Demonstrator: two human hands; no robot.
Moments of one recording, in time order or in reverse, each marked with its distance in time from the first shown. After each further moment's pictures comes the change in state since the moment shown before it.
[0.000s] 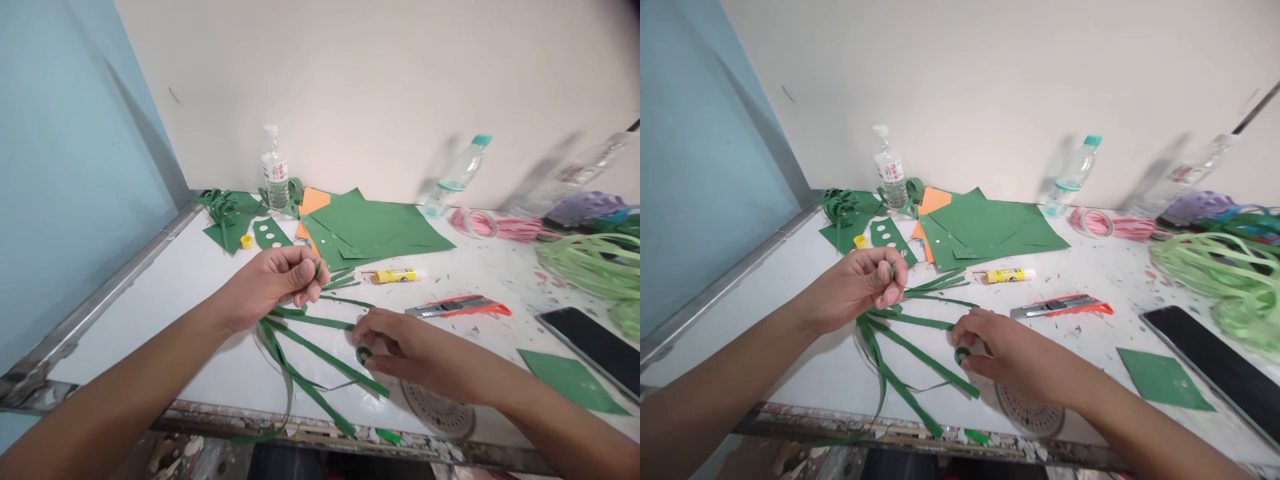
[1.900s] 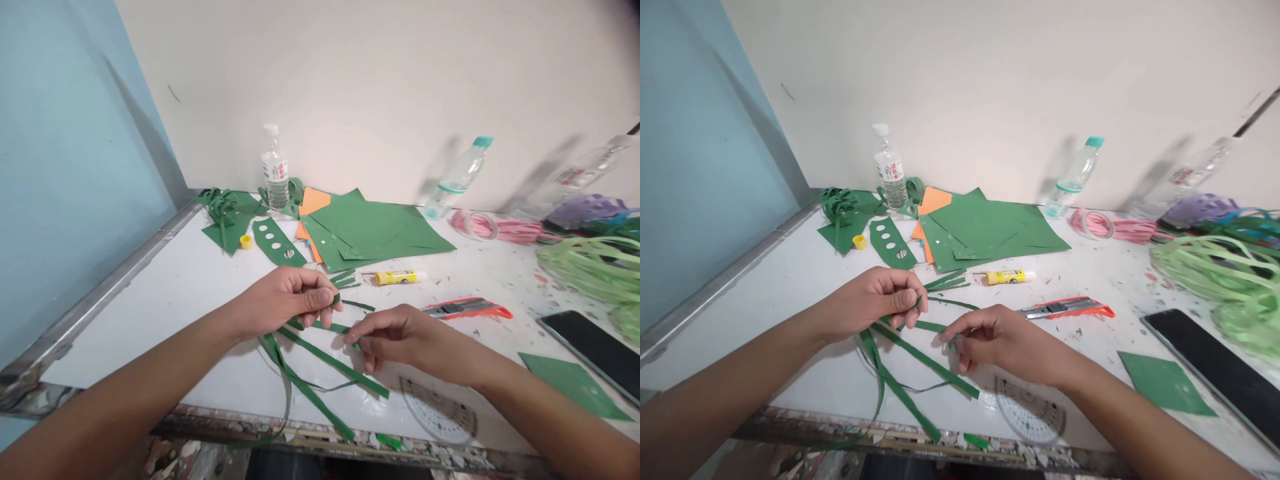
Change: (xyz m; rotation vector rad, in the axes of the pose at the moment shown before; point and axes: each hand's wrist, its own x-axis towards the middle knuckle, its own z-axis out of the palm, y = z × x) left_hand 0.002 -0.012 0.006 0.194 -0.026 -0.227; right_hand 0.014 0.014 -0.001 0.596 -0.091 -0.050
